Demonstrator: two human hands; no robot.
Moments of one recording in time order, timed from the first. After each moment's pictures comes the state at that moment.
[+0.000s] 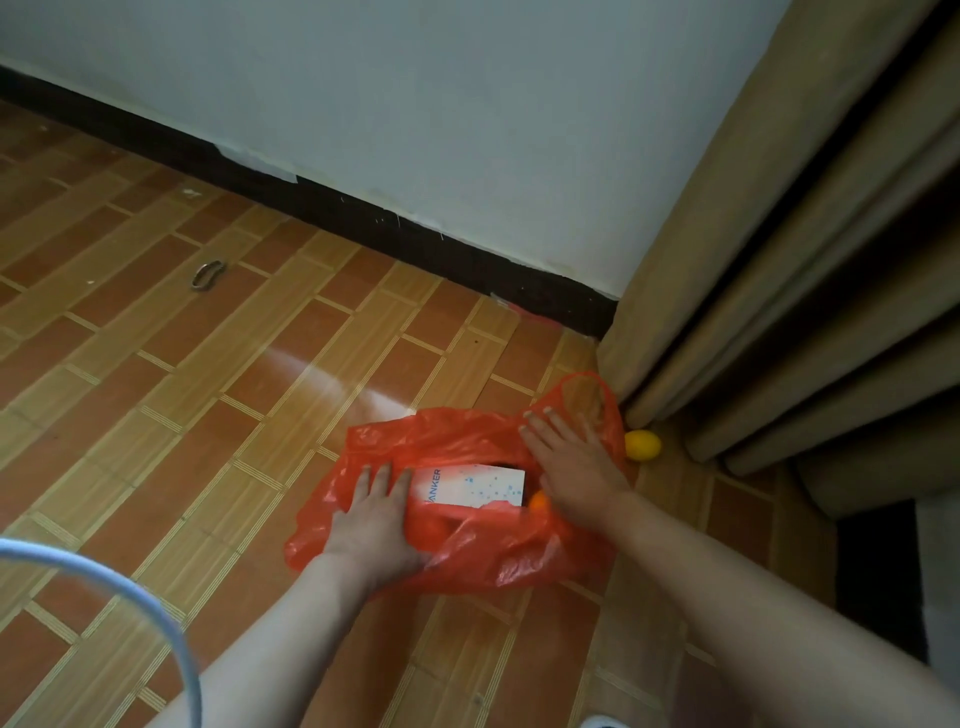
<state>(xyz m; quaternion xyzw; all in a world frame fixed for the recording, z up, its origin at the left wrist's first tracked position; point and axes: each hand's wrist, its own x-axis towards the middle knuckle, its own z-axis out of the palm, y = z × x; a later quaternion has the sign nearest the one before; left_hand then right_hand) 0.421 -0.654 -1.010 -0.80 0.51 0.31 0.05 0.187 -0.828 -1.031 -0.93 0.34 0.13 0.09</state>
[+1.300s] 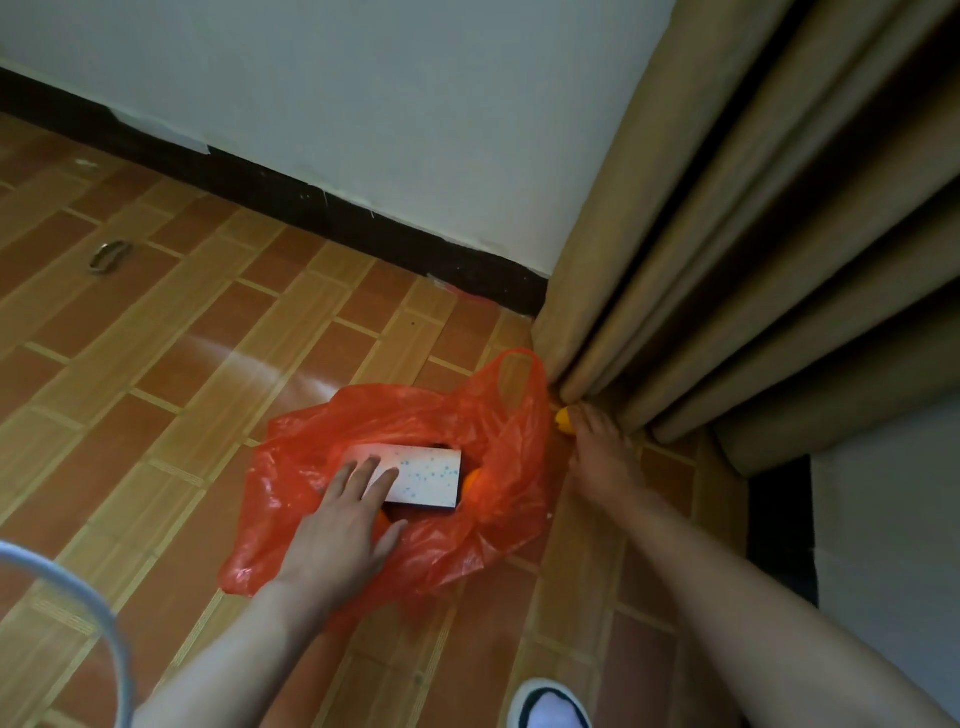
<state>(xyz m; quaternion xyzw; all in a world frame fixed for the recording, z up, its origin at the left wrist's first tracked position) 0.378 -0.644 -1.019 -0.77 0.61 0.21 0.01 0.077 -0.851 -1.066 -0.80 0.57 0.10 0.13</state>
